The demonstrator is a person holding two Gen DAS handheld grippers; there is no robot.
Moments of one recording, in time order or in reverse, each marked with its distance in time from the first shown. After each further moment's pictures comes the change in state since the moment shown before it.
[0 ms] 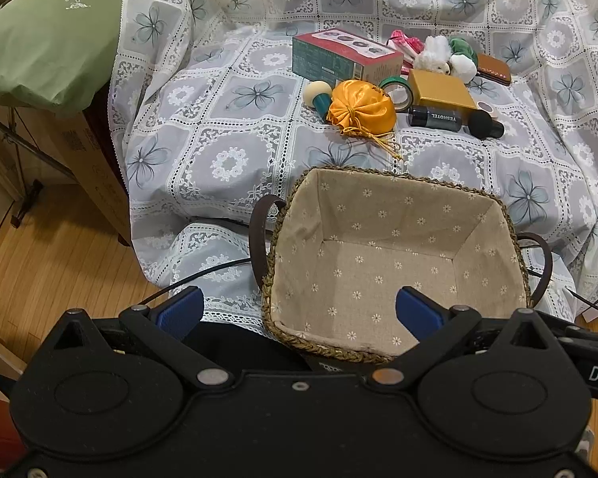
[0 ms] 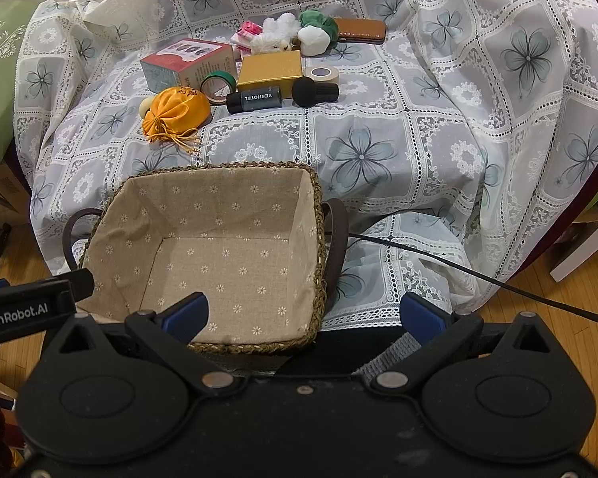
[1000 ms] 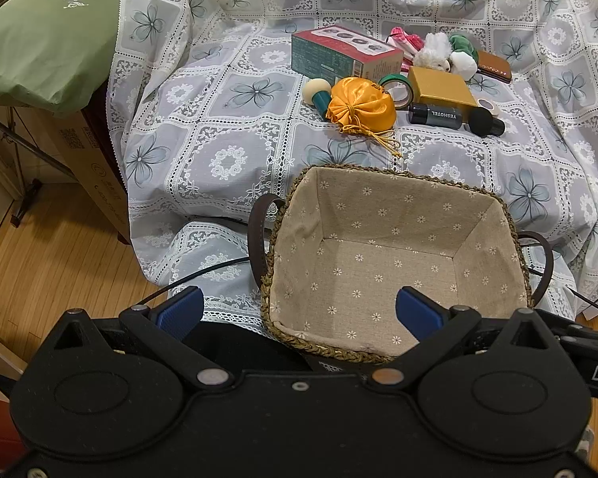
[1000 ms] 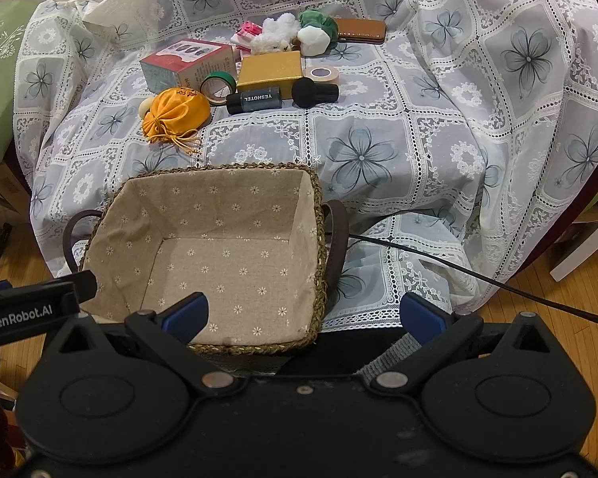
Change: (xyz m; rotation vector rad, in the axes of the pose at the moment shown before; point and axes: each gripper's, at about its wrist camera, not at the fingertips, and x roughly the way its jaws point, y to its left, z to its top) left arm 0.001 0.000 0.001 0.001 0.006 -0.001; right arm 0.000 0.000 0.001 0.004 0.003 0.000
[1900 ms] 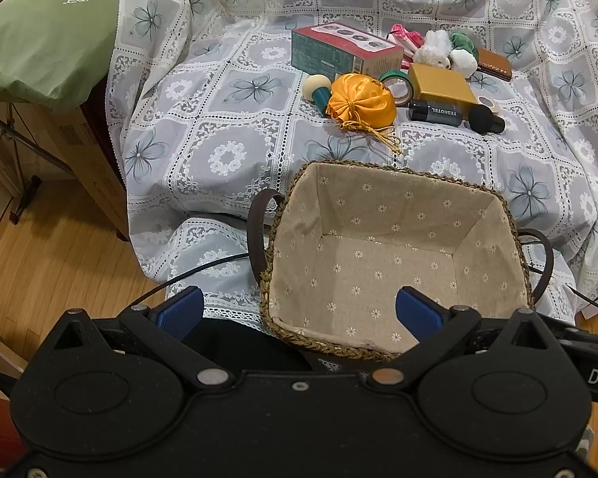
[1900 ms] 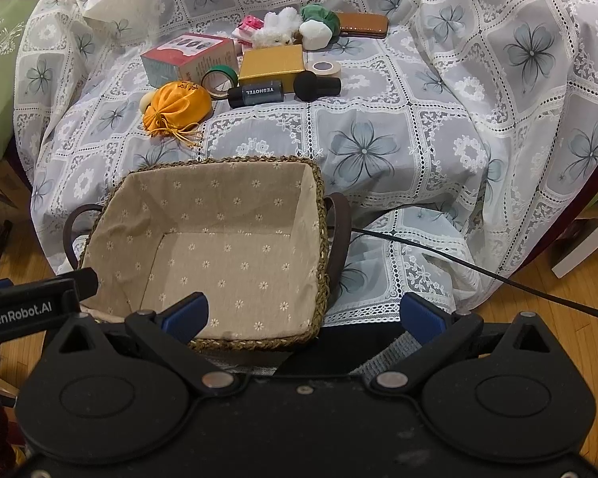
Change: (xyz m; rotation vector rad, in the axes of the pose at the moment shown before) left arm 0.000 0.000 -0.008 -0.002 0.007 -0.003; right arm 0.002 0.002 -0.004 -0.001 0.014 0.004
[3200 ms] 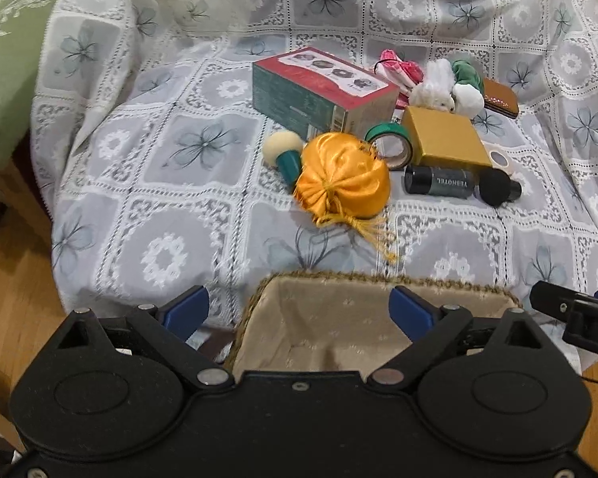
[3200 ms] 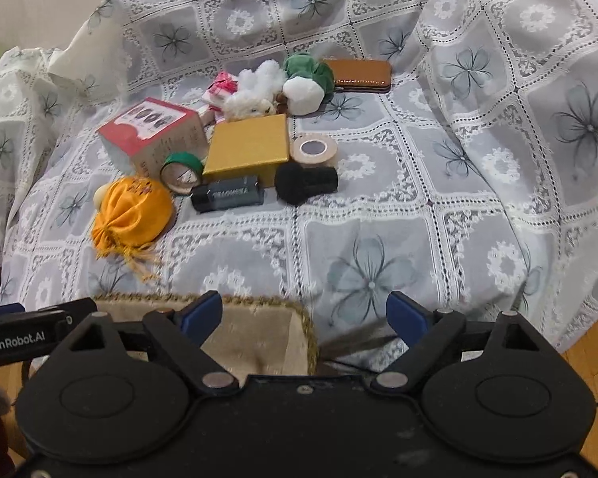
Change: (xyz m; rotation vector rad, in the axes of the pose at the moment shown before) left arm 0.076 -0.012 0.095 0.015 -0.020 -0.082; right arm 0.086 -0.016 0.109 0.050 -0.109 0.003
